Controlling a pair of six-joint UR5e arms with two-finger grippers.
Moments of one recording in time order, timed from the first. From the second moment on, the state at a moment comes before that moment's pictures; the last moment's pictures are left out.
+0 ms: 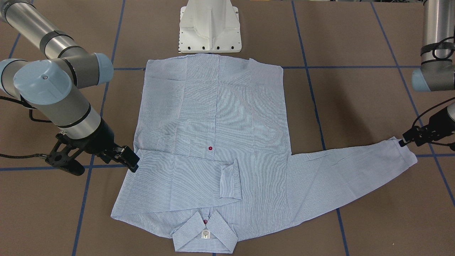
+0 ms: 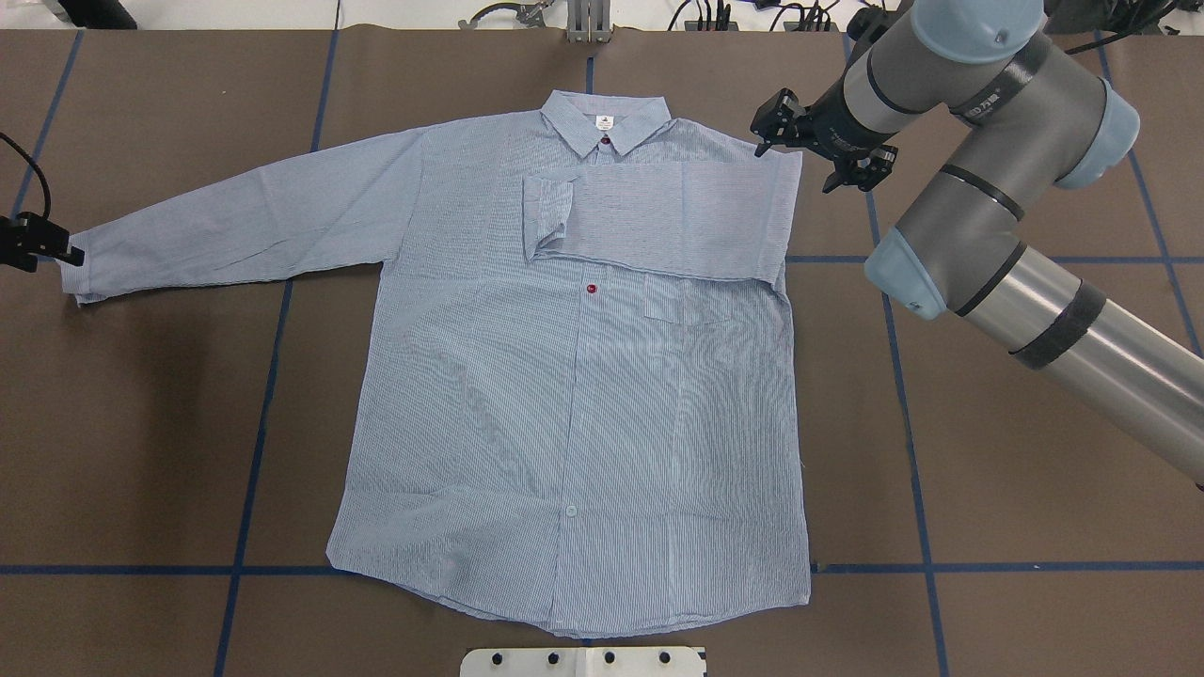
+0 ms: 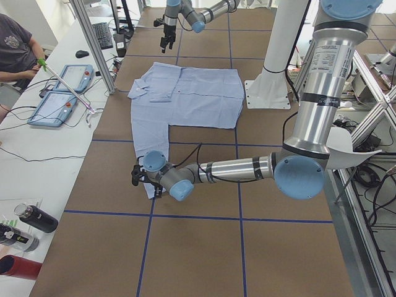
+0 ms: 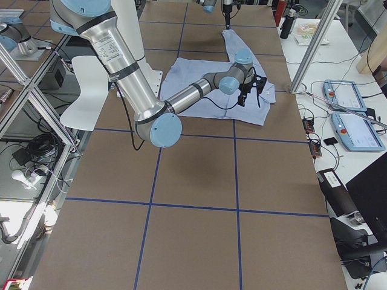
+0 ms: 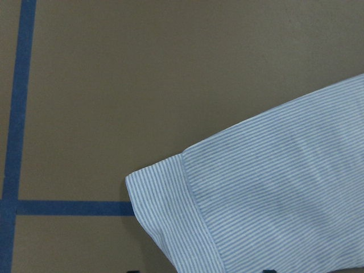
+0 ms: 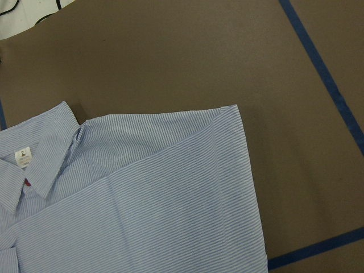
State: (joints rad) left arm -1.21 -1.76 -1.16 -2.40 -2.37 -0.72; right arm 0.91 -0.99 1.51 -1.22 2.07 1.42
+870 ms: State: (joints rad) left arm -1.19 -1.76 -1.10 -2.46 -2.37 -0.72; right arm 0.92 -1.02 1.54 -1.22 2.06 1.41
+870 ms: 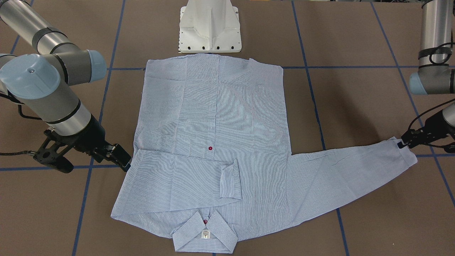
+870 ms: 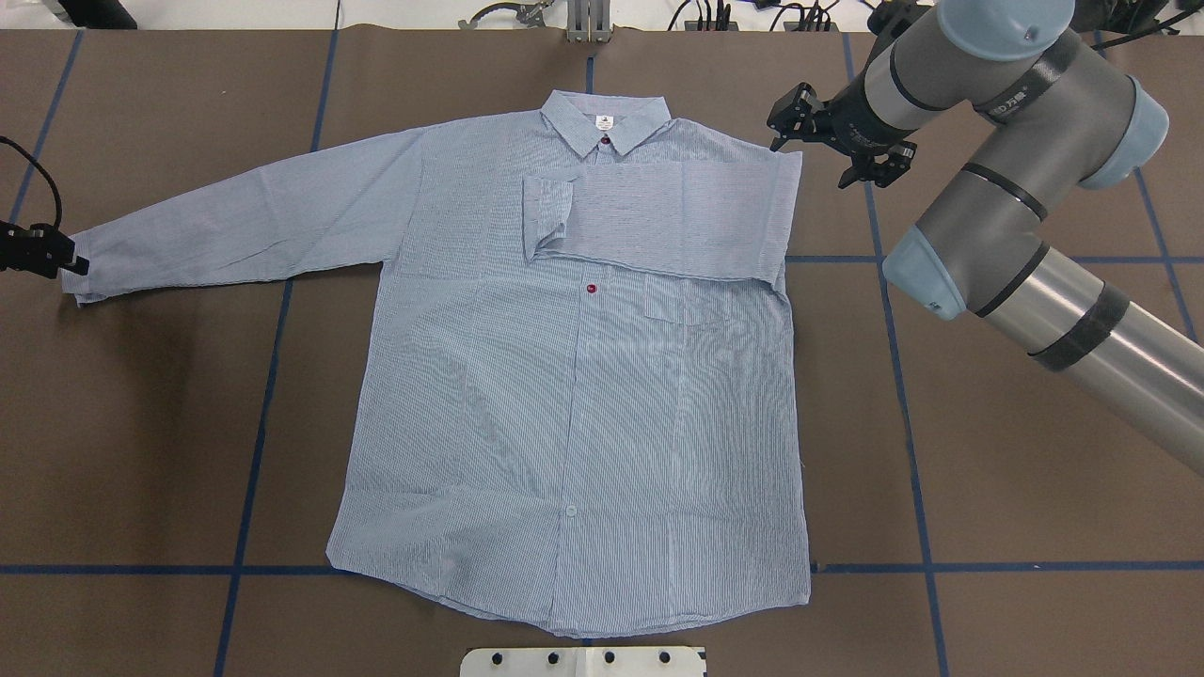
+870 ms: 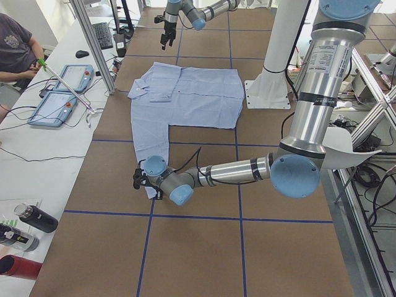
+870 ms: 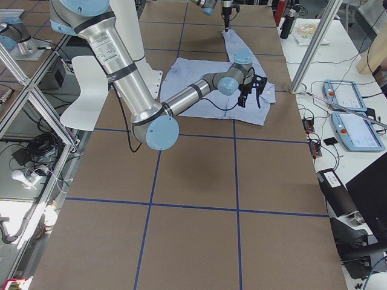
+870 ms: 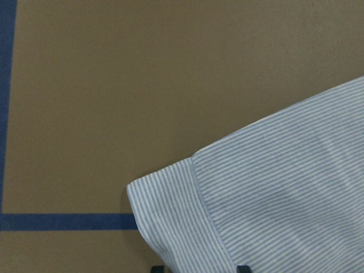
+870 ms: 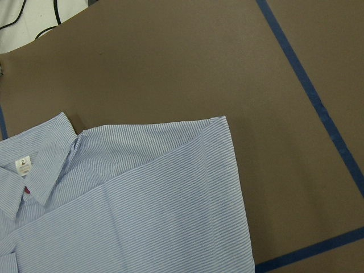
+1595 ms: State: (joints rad) left arm -1.19 -1.75 -1.14 -2.46 -2.37 -0.75; right arm 0.94 -1.05 1.56 -1.23 2.06 1.42
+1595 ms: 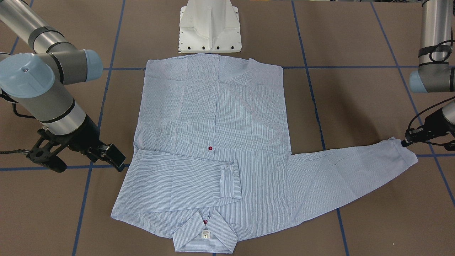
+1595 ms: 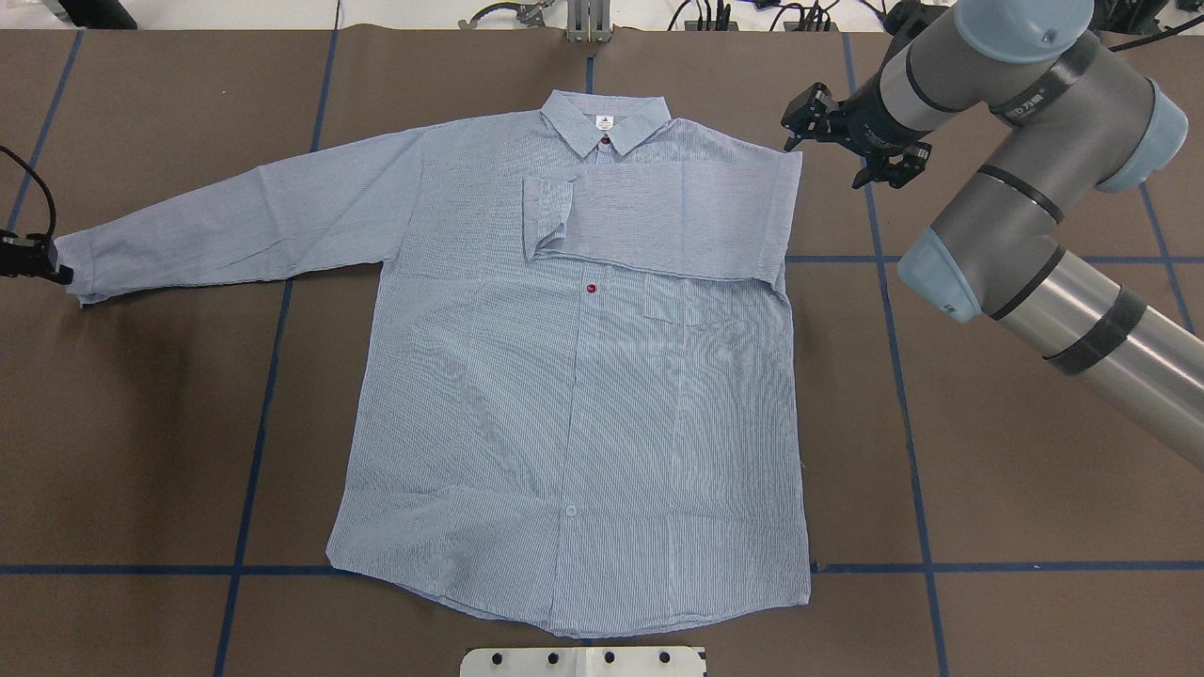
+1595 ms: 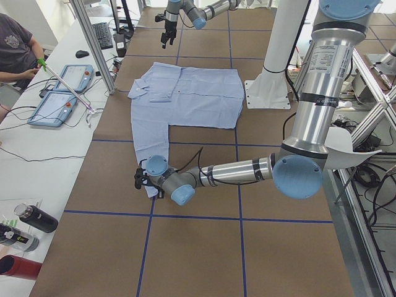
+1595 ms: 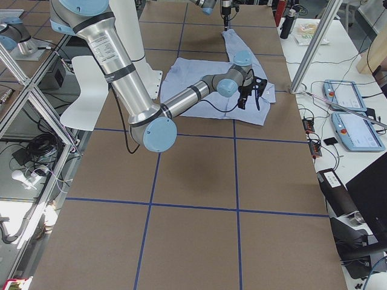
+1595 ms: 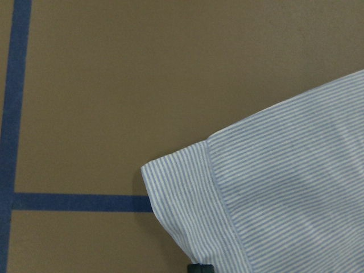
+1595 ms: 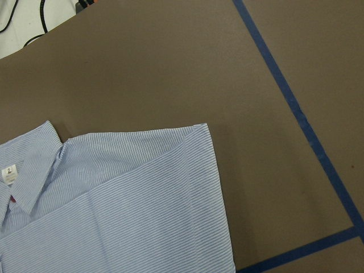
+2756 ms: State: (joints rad) left arm -0.95 -2.13 -1.40 -2.41 -2.25 -1.17; right arm 1.07 -1.22 1.58 -1.22 2.07 1.15
